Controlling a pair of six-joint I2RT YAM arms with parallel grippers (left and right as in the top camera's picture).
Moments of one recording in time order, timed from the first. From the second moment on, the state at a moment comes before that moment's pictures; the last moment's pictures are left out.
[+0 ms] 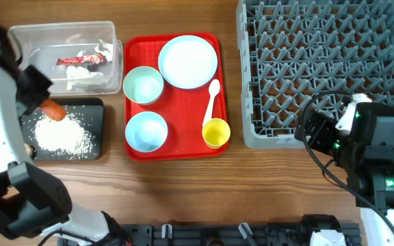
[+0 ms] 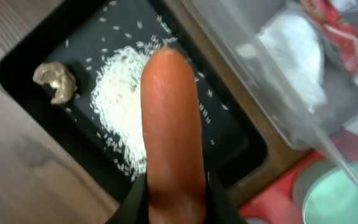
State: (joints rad) left arm 0.42 1.74 1.61 -1.23 -0.07 -0.49; right arm -0.03 0.87 0.97 -0.99 -0.10 0.38
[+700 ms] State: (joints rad) left arm 0.48 1.74 1.12 -0.77 -0.06 -0.64; right arm -0.03 0.87 0.97 -0.99 -0.10 0.38
